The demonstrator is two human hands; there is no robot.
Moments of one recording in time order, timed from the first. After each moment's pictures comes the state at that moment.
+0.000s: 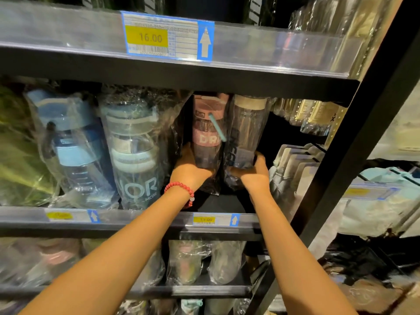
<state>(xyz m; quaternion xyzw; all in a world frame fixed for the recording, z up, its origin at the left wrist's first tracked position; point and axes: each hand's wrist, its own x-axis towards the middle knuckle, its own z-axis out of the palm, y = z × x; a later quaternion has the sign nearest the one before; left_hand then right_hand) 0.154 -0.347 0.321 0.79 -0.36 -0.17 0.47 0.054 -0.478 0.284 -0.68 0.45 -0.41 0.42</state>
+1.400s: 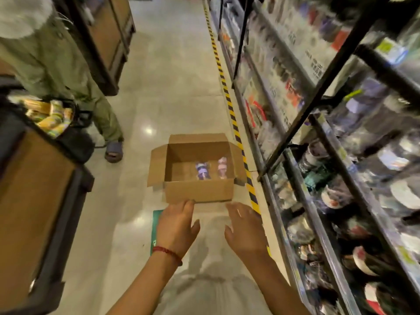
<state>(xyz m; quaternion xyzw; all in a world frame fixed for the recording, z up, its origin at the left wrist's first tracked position) 0.130 0.437 0.089 0.97 0.21 -0.01 0.15 0.218 0.281 0.075 -0.93 -0.34 0.06 0.10</state>
